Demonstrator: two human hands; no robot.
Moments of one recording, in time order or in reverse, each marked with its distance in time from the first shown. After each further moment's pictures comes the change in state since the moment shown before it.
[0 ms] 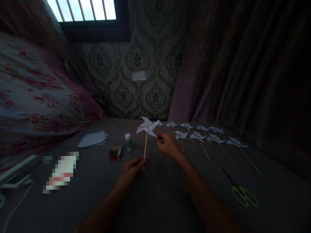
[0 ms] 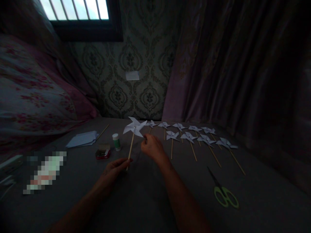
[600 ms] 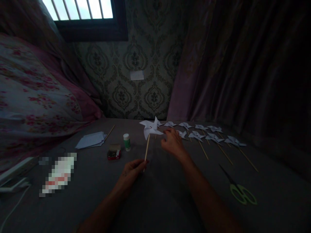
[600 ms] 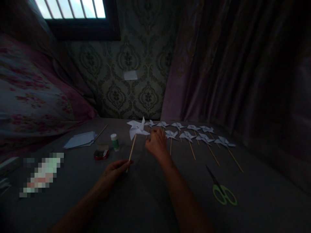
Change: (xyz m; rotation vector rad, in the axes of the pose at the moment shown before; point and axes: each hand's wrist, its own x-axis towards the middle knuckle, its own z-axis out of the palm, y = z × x) left_hand -0.007 0.006 0.005 0.057 -0.008 -0.046; right_hand 0.000 0.004 -0.016 -0.269 0.147 0.055
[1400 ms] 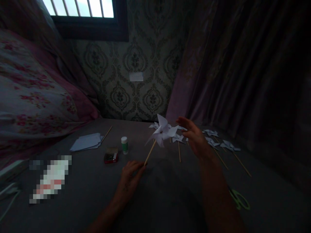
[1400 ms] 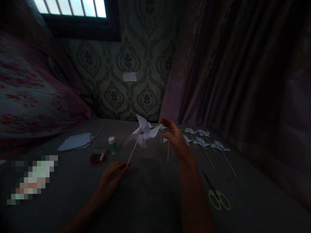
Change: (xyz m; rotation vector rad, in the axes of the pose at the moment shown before) left_hand 0.005 -0.006 -0.007 0.557 0.116 0.672; right_hand 0.006 0.041 -0.067 0.941 0.076 -0.120
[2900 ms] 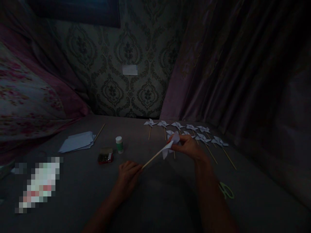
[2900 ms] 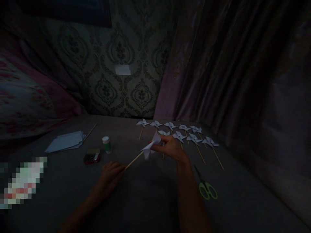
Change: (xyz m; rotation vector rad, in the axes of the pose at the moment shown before) left_hand 0.008 -0.014 -0.009 0.335 -0.218 0.263; right_hand -0.008 0.011 -0.005 -0.082 -0.322 0.172
